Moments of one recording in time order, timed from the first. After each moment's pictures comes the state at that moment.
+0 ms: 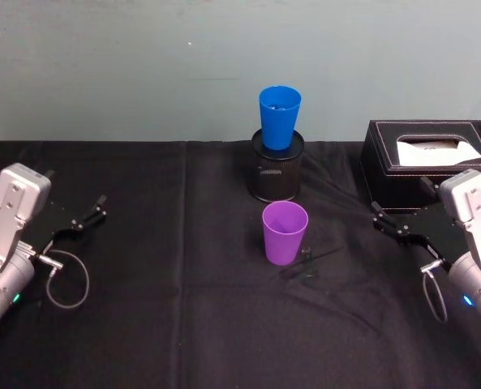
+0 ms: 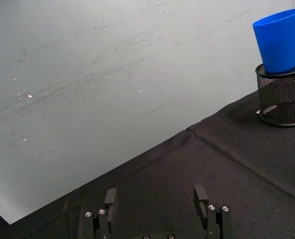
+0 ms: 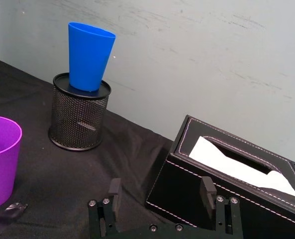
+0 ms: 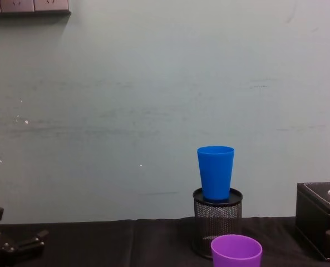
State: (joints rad) left arm -0.20 0.60 0.45 -1.41 -0.25 -0.12 0.03; right arm 0.20 0.60 -0.45 -1.41 0.25 -0.12 -0.03
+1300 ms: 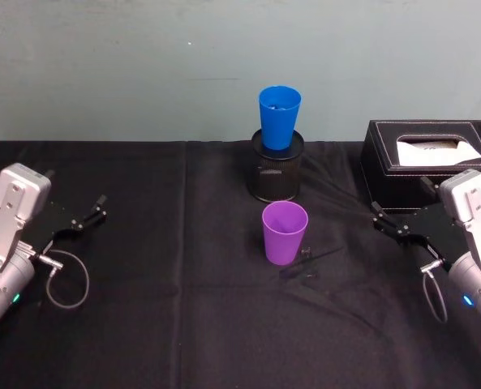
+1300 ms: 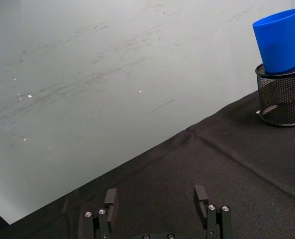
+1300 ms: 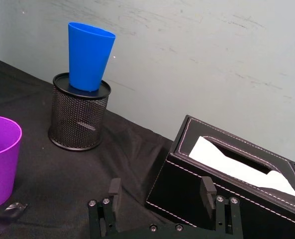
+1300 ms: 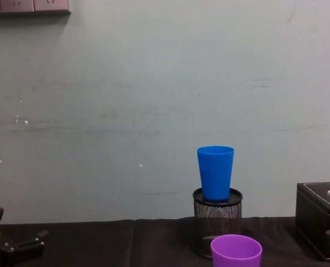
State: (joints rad) left arm -0.20 0.60 0.45 -1.41 -0.25 -0.12 0.03; right arm 0.20 0.60 -0.45 -1.41 0.25 -0.12 -0.03
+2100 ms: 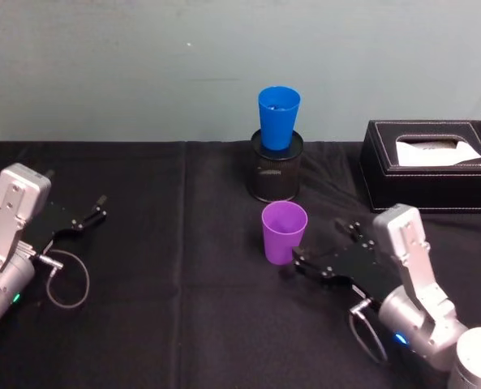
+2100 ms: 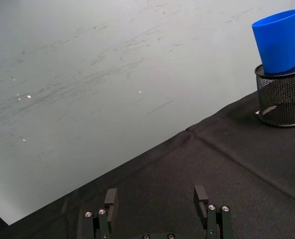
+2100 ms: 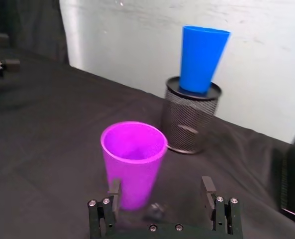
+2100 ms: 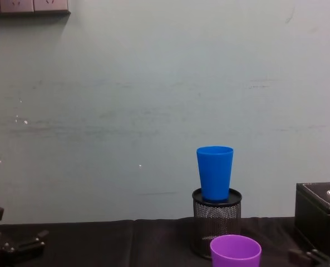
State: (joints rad) left arm -0.20 0.60 0.45 -1.41 -0.25 -0.12 0.03; right arm 0.16 0.47 -0.50 -1.43 0.29 -0.11 0.14
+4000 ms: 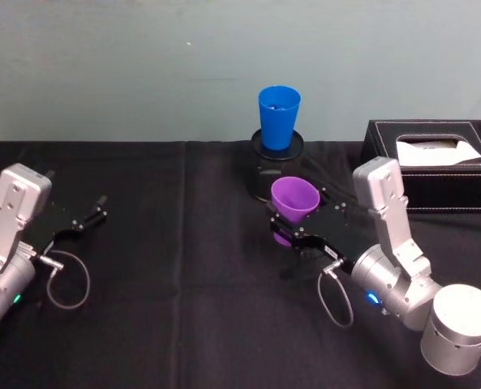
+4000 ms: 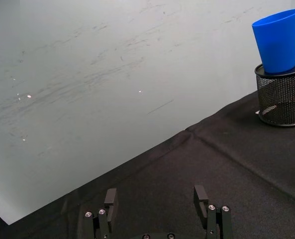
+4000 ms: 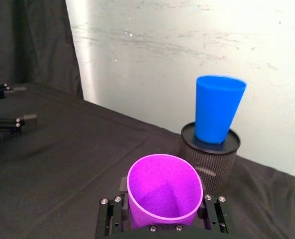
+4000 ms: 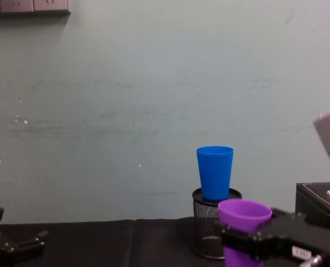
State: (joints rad) left arm -0.20 0.60 0.45 -1.41 -0.25 -0.12 0.03; right arm 0.20 0.33 -0.40 -1.46 0.24 -0.01 0.24
